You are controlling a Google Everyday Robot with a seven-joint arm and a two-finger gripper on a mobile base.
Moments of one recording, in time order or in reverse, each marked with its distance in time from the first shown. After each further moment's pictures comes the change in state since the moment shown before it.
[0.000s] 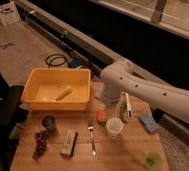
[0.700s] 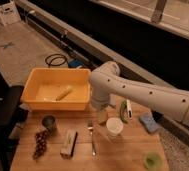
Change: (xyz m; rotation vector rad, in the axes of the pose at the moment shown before) arm -0.029 0.001 0.012 -0.041 -0.020 -0.076
